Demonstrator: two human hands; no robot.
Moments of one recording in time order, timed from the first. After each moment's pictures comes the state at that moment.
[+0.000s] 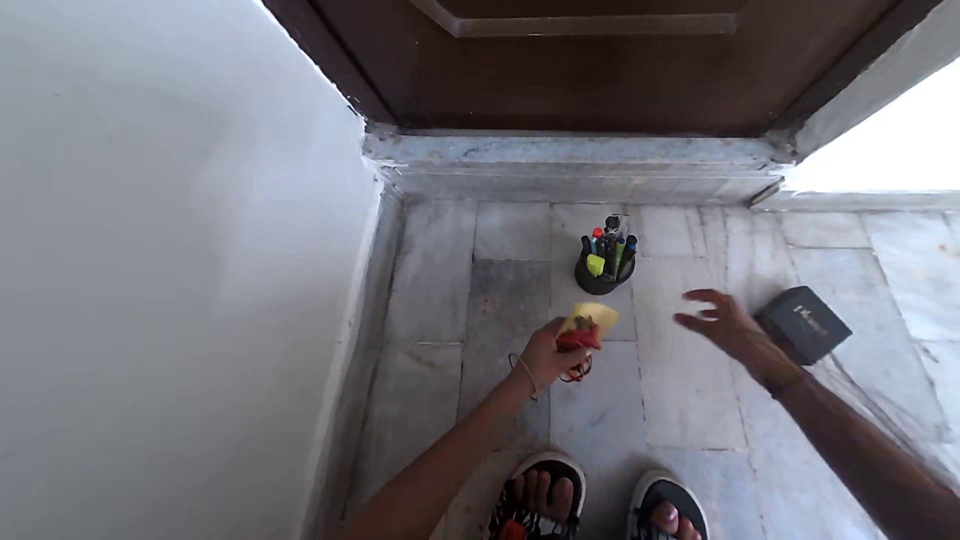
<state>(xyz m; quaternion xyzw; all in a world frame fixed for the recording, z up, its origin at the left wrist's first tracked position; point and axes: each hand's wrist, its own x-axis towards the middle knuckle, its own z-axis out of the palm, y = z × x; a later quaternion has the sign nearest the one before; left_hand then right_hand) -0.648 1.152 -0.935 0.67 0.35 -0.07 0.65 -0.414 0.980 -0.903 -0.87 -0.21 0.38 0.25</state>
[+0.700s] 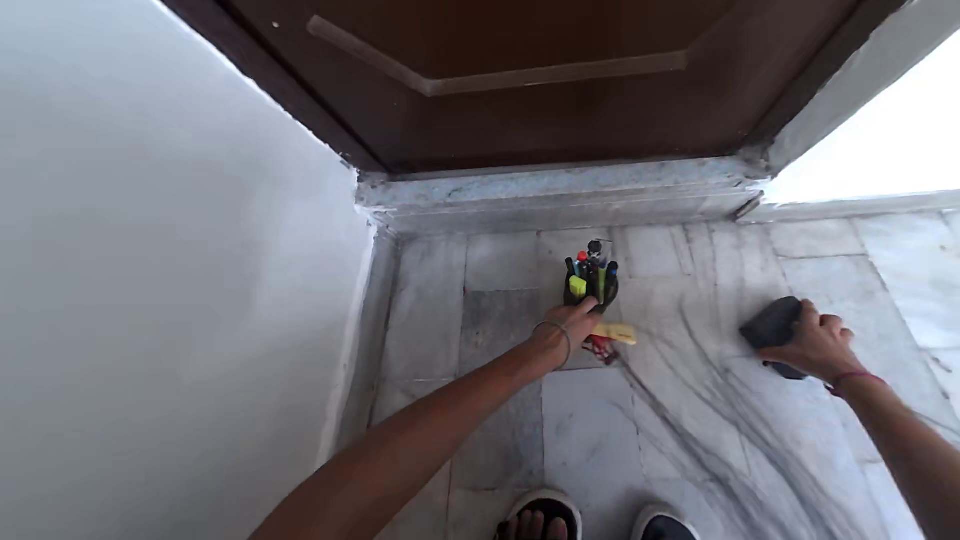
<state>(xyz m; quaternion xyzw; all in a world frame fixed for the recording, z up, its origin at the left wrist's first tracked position) -0.550 1.178 -0.906 0.93 0.09 -0.26 0.24 -0.289 0.871 -0.980 -0.96 -0.13 0.25 0.05</state>
